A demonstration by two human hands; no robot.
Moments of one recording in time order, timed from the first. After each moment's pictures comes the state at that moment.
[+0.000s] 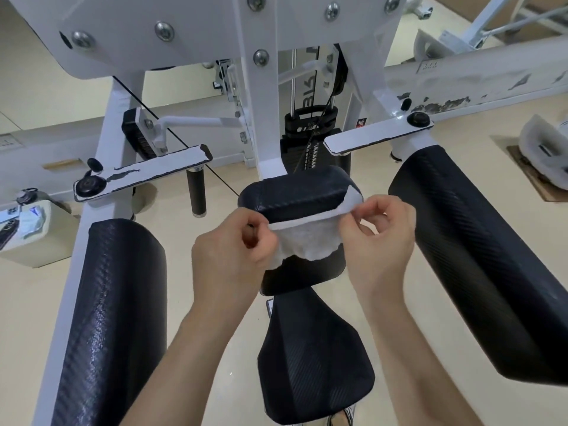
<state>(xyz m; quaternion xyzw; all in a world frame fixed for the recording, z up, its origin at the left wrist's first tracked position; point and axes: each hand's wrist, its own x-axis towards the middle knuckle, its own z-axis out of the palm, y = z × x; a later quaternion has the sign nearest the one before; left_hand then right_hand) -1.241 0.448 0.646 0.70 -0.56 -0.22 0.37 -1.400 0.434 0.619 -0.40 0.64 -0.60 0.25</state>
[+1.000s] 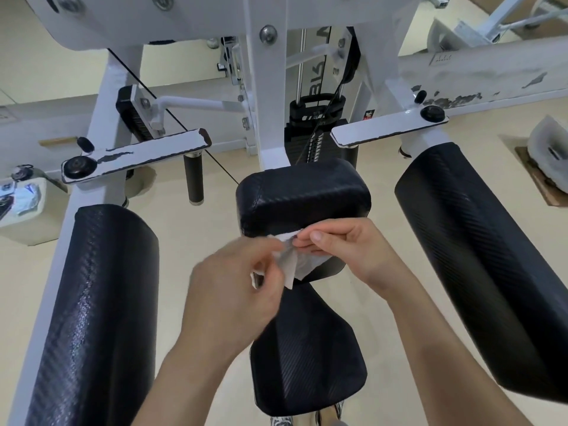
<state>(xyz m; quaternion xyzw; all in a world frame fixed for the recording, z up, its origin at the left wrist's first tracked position) -1.240 0.478 0.635 0.64 -0.67 -0.22 0.30 -1.430 0.412 0.600 -0.57 0.46 -0.34 0.59</state>
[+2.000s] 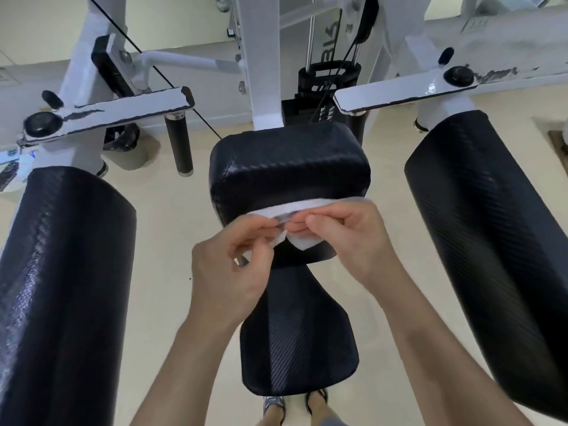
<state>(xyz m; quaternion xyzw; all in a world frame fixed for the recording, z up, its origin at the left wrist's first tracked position) -1.269 0.466 0.573 0.62 -0.54 -0.31 0.48 -1.432 0.413 0.573 -0.56 0.46 -0.41 0.56</state>
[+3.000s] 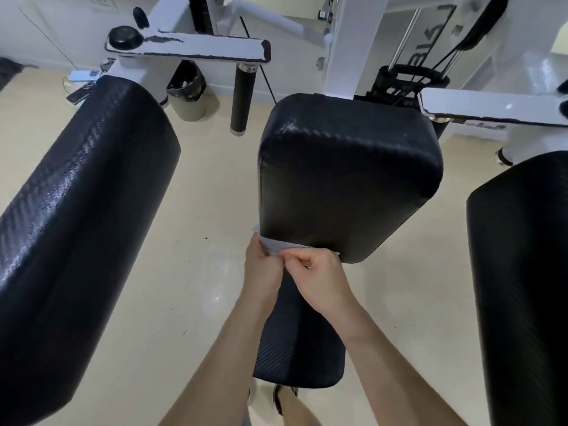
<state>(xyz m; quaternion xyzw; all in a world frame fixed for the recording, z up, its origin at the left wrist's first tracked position) -1.294 0.469 0.440 0.68 -0.18 -0.46 0.54 -1.403 0.437 0.456 -0.69 0.50 -0.17 0.49</state>
